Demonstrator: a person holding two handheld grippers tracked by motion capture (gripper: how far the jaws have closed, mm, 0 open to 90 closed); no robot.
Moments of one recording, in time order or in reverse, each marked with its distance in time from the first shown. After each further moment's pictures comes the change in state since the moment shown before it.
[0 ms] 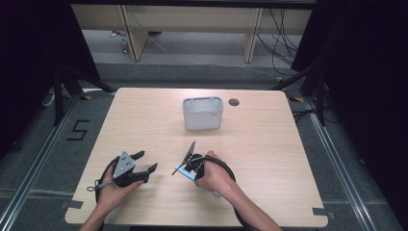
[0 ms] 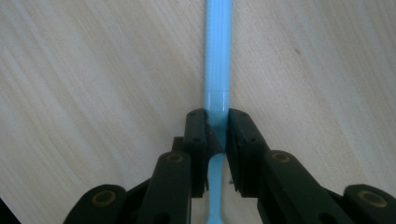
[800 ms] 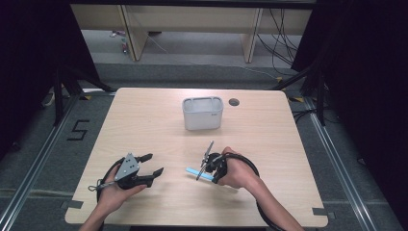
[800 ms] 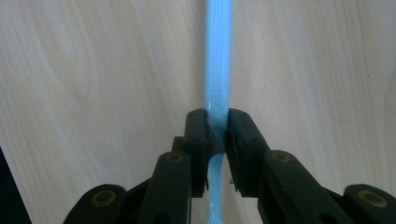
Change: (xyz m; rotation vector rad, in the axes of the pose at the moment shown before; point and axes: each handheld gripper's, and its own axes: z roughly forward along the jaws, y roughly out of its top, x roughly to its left) left arm -0.027 0.023 -0.003 -0.024 -0.203 0.041; right arm -0.032 -0.048 -0.025 -0.041 0.003 -0.273
